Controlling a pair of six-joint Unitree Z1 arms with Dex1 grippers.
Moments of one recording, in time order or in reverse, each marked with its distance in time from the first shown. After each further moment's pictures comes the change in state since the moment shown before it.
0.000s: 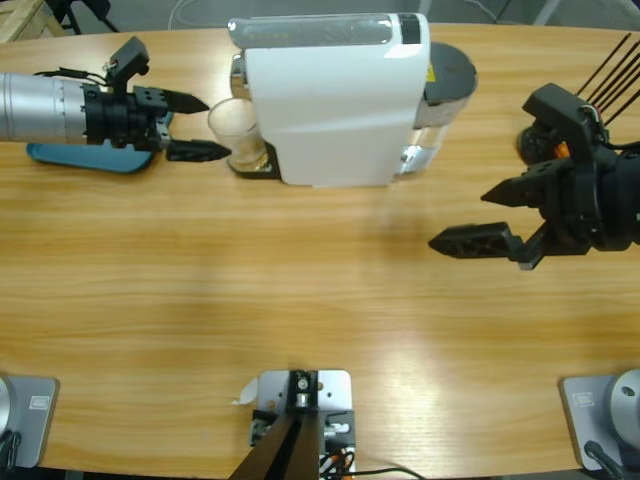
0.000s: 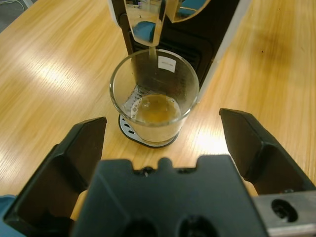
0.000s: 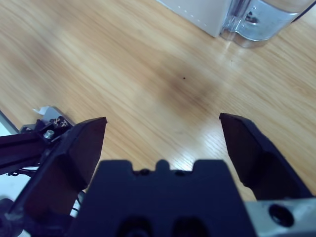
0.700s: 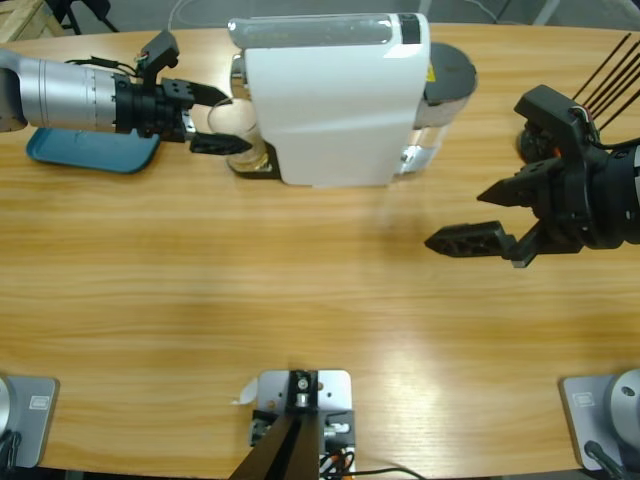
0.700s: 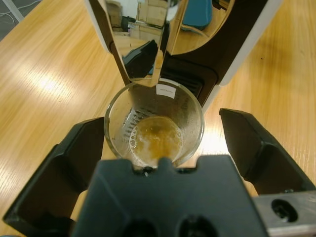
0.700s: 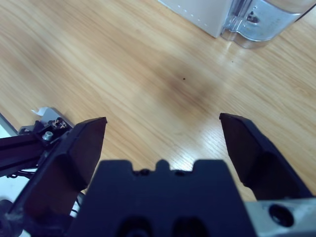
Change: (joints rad) arm 0 -0.044 0.071 -0.086 0.002 -0.014 0.019; arm 1 0.000 0.011 0.000 -0.009 0.000 0.000
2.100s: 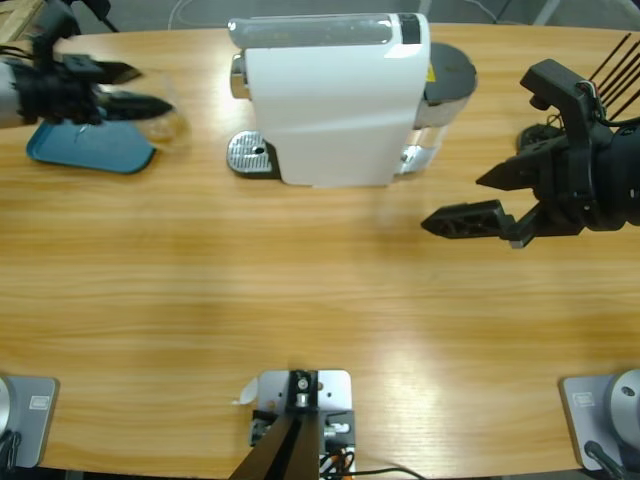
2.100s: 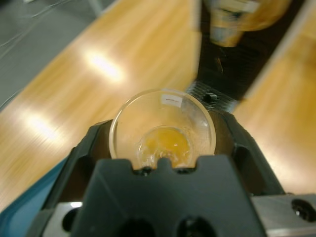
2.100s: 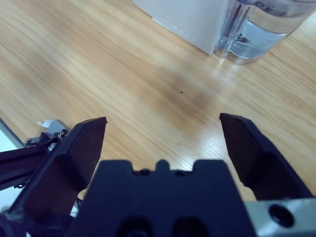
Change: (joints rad) arm 0 0.133 -0.288 0.159 -0.001 0.242 -0.074; arm 1 -0.010 0.000 -0.030 -0.012 -0.013 0.009
